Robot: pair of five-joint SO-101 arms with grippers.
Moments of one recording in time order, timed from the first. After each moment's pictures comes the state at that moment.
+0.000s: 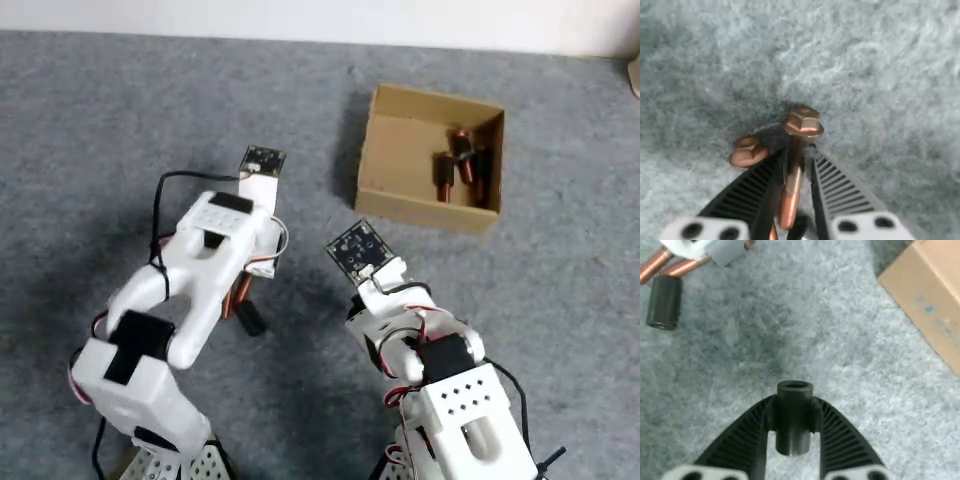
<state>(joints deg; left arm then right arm) 10.1 10.2 24.9 56.7 10.3 -24.5 -63.7 69.8 54.9 22.4</state>
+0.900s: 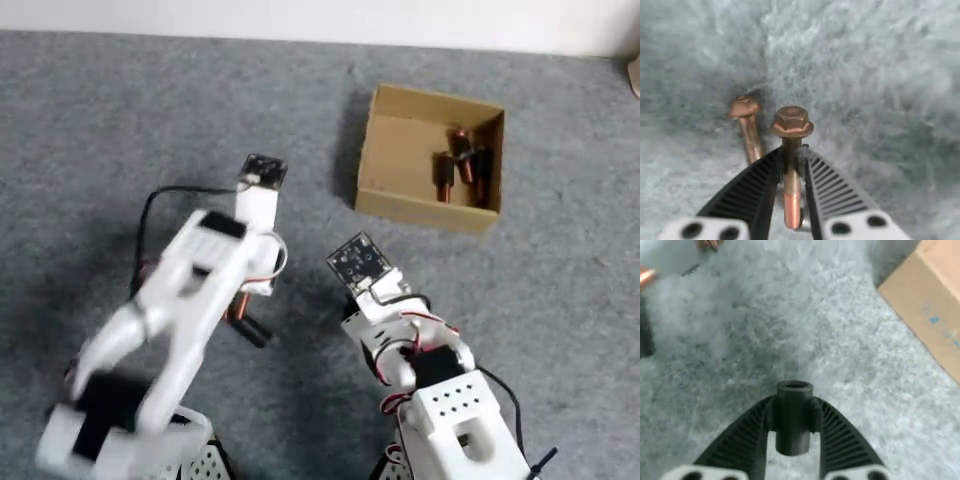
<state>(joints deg) 12.4 -14.1 41.6 55.2 10.2 -24.5 -63.7 82.6 35.3 22.2</state>
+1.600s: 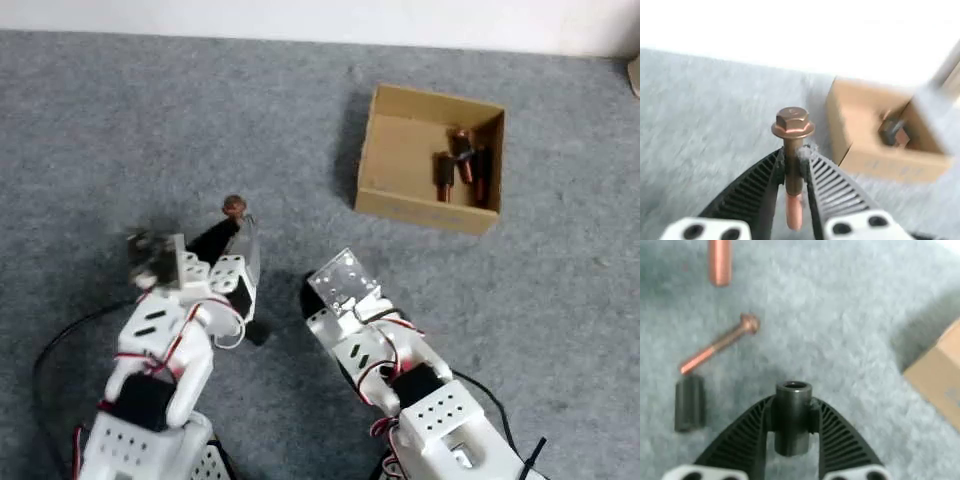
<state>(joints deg) 12.2 -94.1 82.2 31.4 22.4 -35.5 -64.1 89.6 11.0 14.2</state>
